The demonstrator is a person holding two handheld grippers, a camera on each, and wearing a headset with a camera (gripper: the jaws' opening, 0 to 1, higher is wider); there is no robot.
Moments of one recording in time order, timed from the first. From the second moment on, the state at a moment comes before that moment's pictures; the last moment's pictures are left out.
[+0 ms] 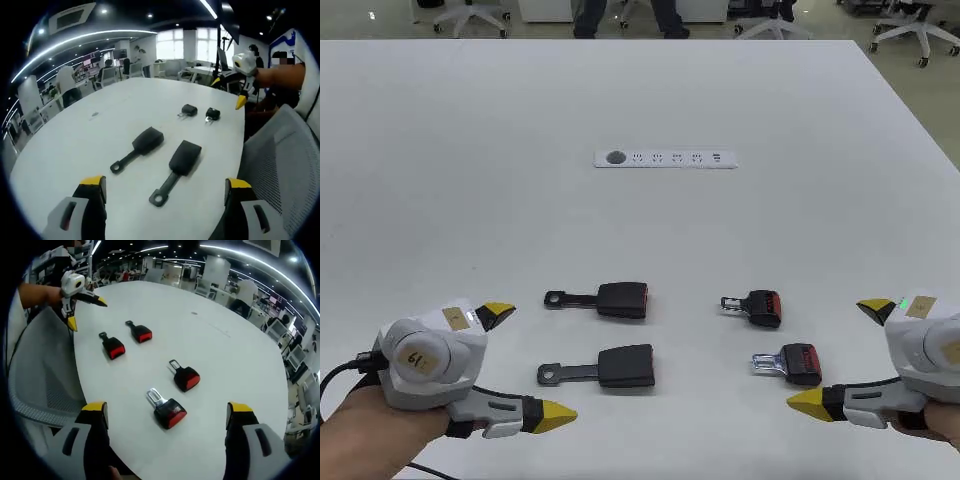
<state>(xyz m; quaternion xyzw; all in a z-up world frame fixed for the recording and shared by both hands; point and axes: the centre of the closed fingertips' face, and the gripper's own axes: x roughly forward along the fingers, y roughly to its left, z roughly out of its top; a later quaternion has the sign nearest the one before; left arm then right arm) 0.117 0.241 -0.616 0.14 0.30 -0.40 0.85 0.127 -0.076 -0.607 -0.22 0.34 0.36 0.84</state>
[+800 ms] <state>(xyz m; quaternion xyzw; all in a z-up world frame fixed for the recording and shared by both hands) 0.117 0.238 -0.616 0.13 0.30 -0.40 0.86 0.126 -0.072 -0.609 -0.21 0.34 0.36 0.84</state>
